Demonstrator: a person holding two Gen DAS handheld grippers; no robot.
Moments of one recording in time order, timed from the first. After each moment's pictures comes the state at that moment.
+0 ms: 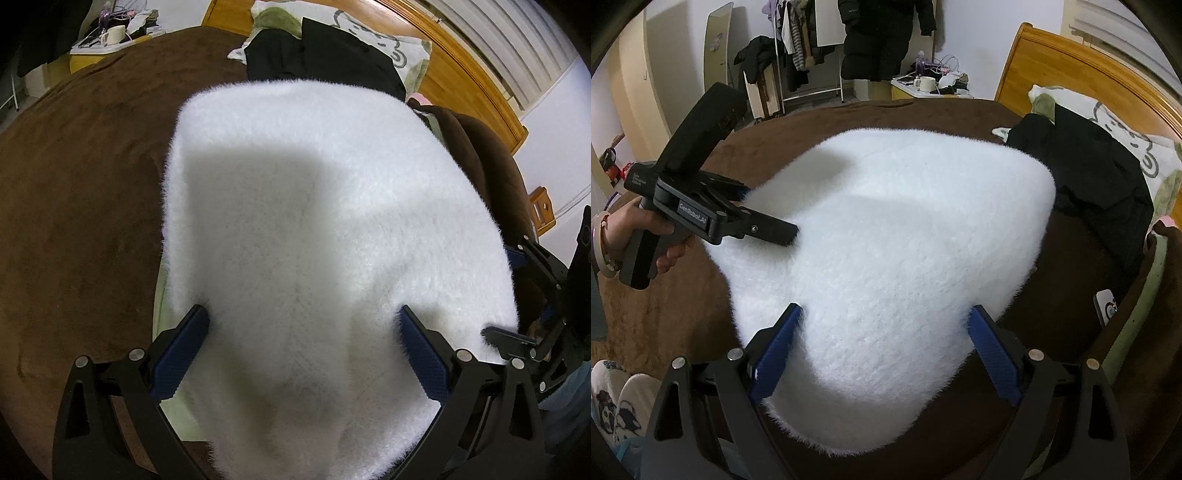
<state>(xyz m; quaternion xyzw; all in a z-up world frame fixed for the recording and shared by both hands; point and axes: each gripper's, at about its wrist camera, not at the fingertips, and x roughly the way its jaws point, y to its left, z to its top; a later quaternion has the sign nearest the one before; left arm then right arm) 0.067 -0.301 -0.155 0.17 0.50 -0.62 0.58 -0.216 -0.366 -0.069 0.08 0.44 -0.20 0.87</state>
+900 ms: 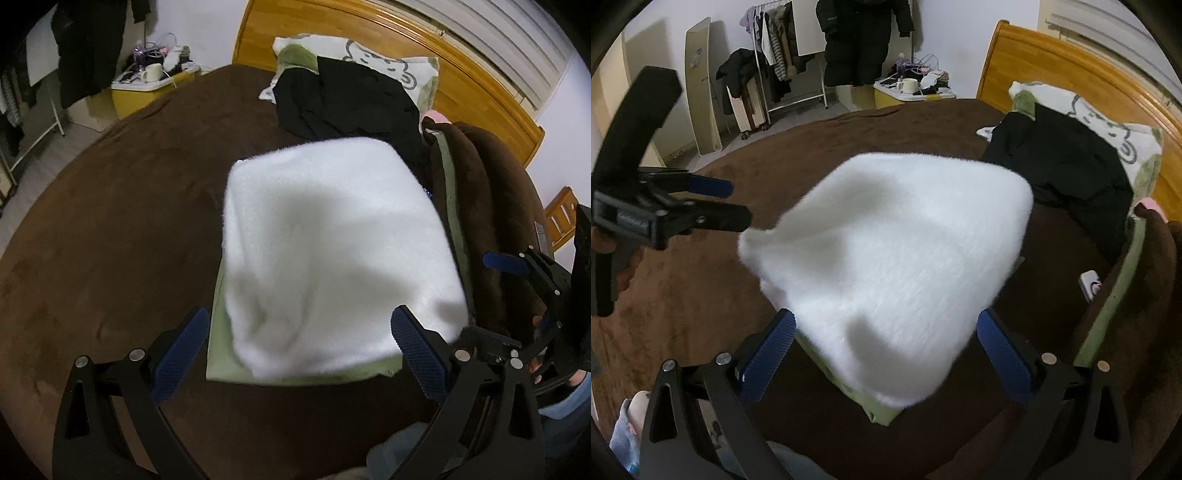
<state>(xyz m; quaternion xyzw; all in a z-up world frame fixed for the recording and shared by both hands) 0.037 -0.234 -0.045 0.20 0.45 -0.56 0.67 -0.226 -0.323 -0.009 0.11 0.44 -0.24 0.86</state>
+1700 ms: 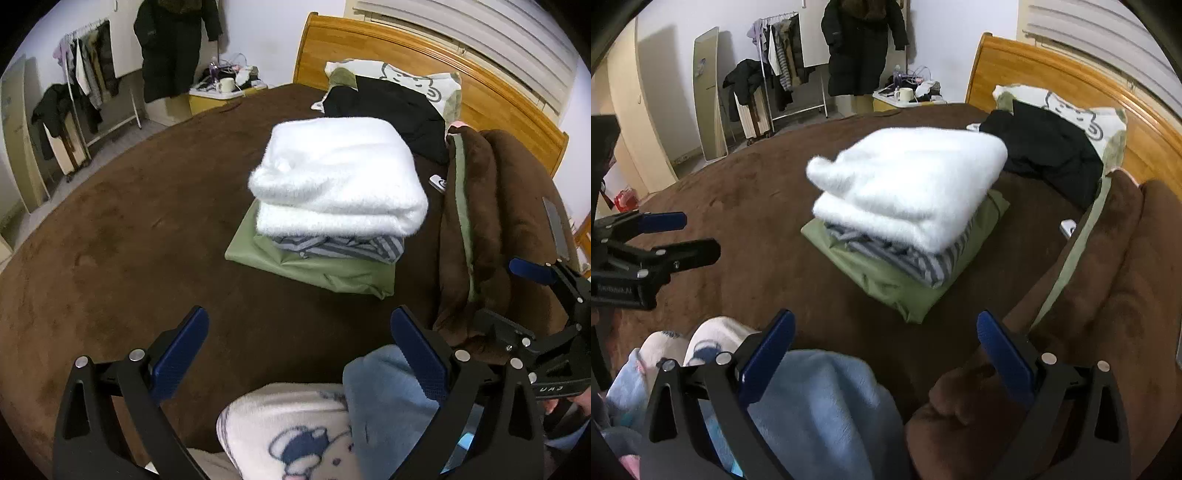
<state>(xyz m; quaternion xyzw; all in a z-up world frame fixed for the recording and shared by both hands) -0.114 -0.079 -0.044 0.18 0.41 -0.45 0.77 -0.339 -0.196 -0.016 0.11 0.41 -0.26 0.87</state>
